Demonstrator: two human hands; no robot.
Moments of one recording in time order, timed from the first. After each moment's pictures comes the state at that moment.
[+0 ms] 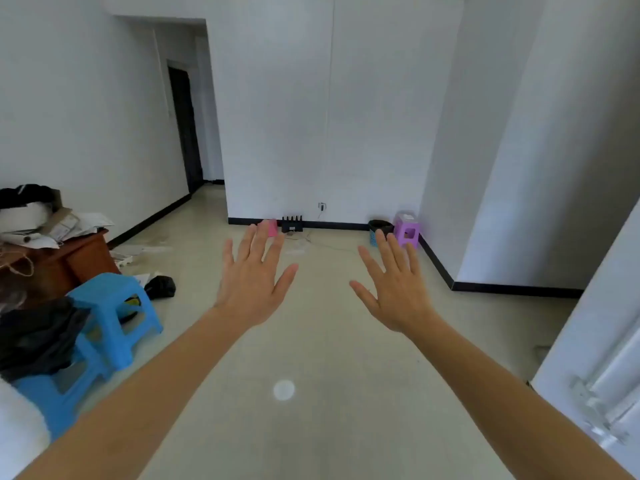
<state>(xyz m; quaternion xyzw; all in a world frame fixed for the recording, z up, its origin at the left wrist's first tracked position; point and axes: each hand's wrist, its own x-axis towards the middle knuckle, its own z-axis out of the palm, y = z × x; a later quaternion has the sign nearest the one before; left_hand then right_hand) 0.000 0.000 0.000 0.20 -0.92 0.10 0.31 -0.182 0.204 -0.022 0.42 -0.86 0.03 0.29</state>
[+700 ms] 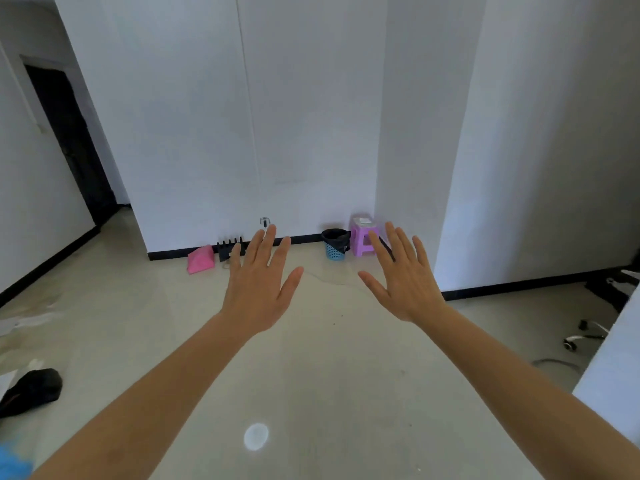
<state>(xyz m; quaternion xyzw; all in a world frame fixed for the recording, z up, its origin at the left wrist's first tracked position) -0.567 -0.178 -0.008 0.08 -0.95 0.03 0.30 -0.714 0.061 -0.030 0.33 -0.90 0.07 0.27</state>
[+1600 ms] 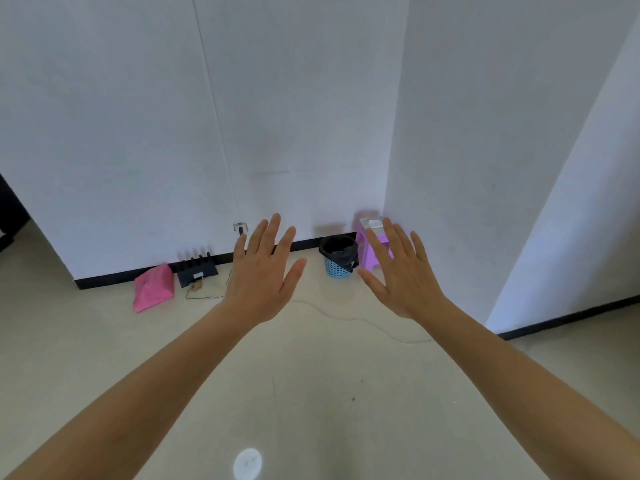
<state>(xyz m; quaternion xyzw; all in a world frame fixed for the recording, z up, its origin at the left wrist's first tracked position) -1.258 -0.612 -0.052 0.03 -0.97 -0.01 0.25 -1.381 -0.364 -0.083 0.32 -0.92 0.05 0.24</state>
